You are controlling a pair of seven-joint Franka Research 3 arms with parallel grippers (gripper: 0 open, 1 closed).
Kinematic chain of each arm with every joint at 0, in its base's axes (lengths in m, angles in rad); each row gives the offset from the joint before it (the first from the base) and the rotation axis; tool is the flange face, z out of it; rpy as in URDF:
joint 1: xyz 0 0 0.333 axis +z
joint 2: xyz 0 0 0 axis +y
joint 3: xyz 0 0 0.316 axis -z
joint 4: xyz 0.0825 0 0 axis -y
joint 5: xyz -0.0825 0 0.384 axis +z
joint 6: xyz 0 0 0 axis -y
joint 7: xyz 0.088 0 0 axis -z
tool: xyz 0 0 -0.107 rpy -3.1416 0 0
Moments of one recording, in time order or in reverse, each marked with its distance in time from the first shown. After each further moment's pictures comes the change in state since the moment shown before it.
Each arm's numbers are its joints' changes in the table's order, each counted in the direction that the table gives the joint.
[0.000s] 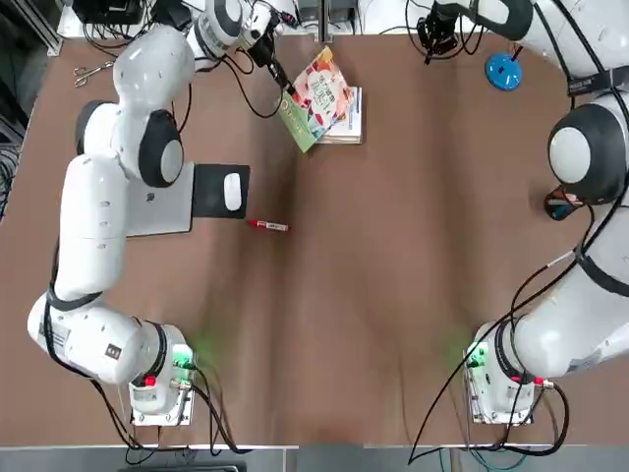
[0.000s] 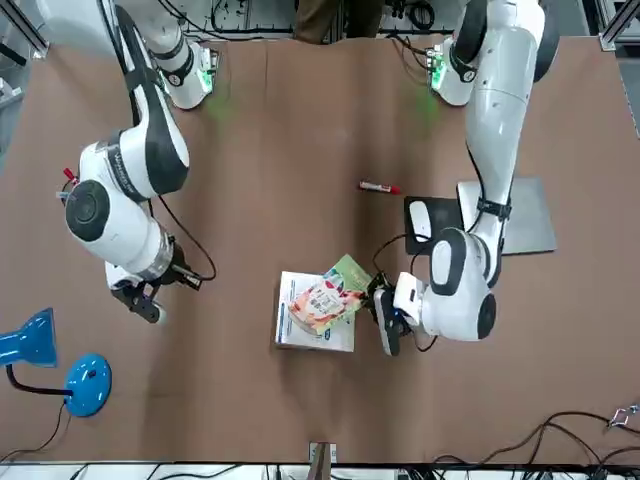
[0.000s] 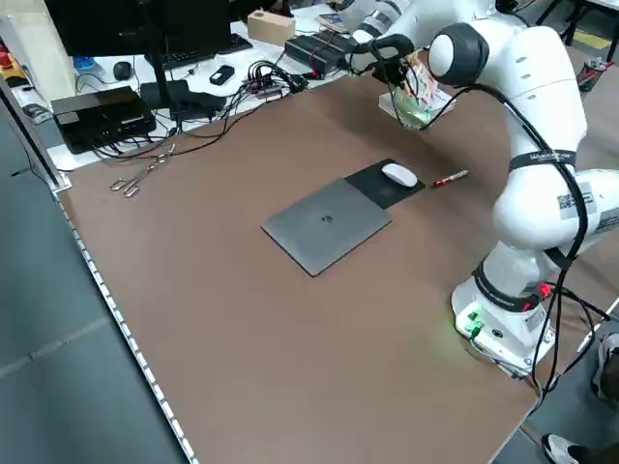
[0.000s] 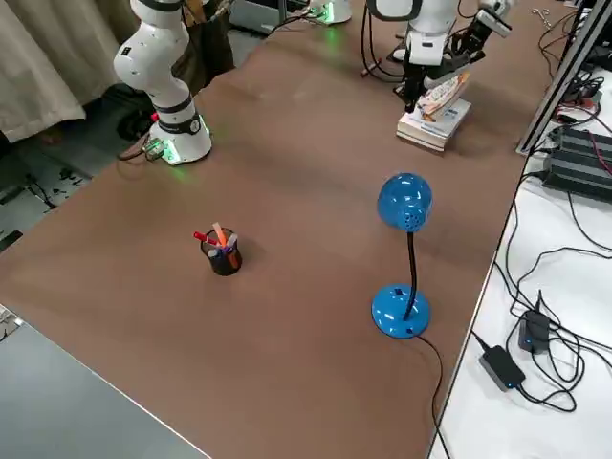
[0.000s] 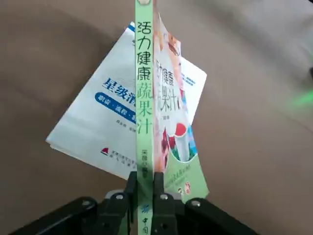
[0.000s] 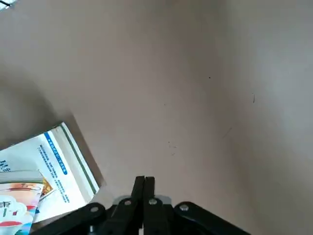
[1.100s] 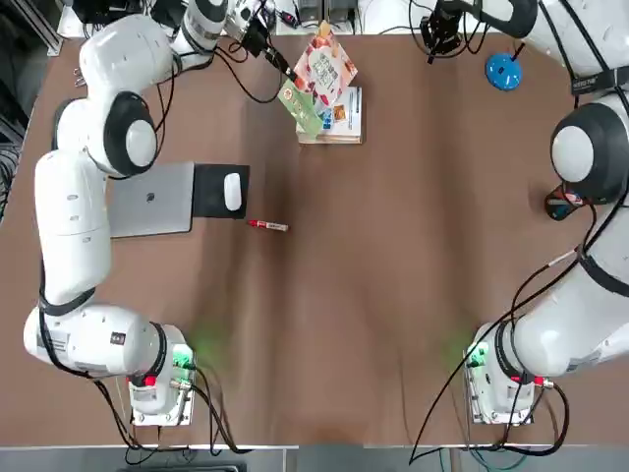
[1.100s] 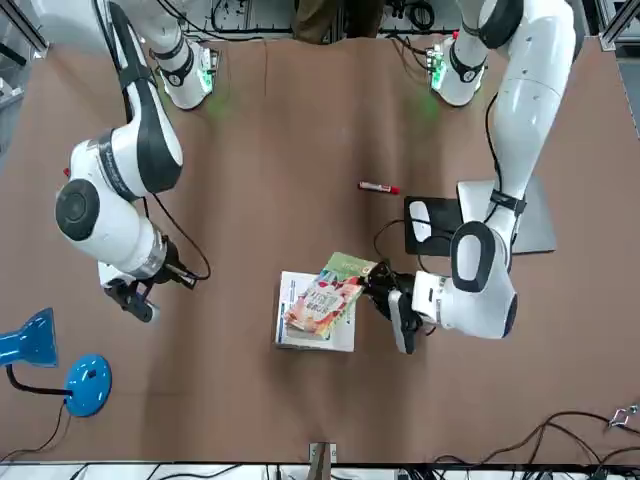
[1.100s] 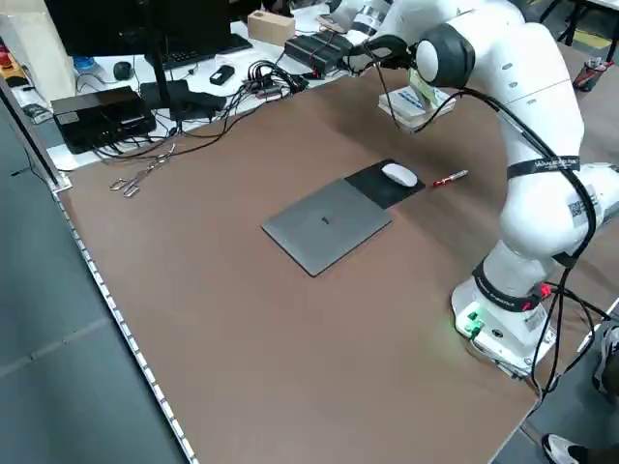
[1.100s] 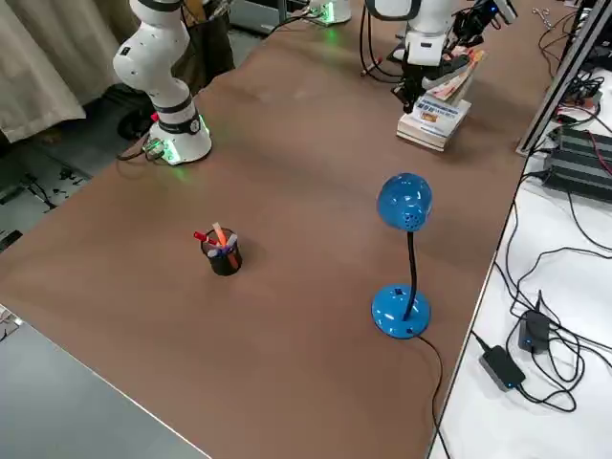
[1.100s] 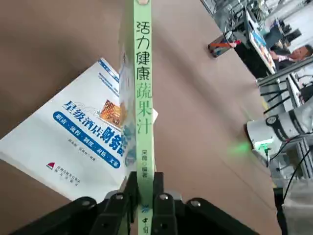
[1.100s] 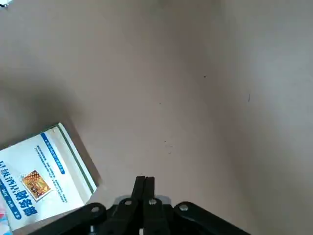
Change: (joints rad) left arm 0.205 -0.057 0.266 -0.064 -0.016 -0.064 -0.188; right arm -0.019 -0.002 -0.009 0.000 0.002 -0.014 -0.001
